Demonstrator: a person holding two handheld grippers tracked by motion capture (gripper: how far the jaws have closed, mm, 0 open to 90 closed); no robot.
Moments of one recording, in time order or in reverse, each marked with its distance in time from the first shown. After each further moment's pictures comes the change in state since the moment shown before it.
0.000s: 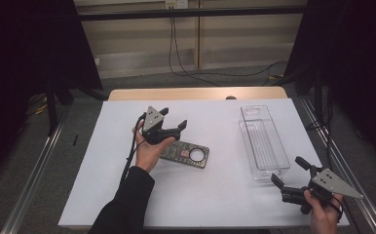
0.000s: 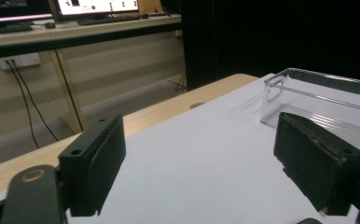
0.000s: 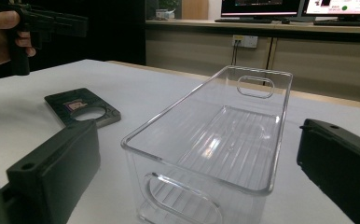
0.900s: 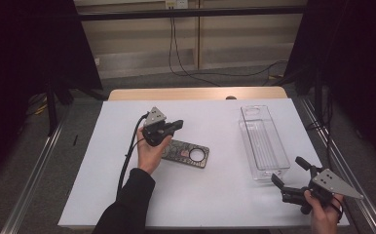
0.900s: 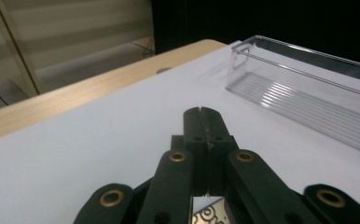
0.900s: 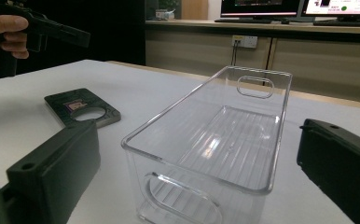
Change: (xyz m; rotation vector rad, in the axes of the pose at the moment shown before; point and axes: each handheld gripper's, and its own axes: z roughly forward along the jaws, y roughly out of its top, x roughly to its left) left arm 0.001 0.004 -0.001 0.170 -0.135 -0.071; right arm 0.000 0.000 -0.001 -0.001 -0.002 0.001
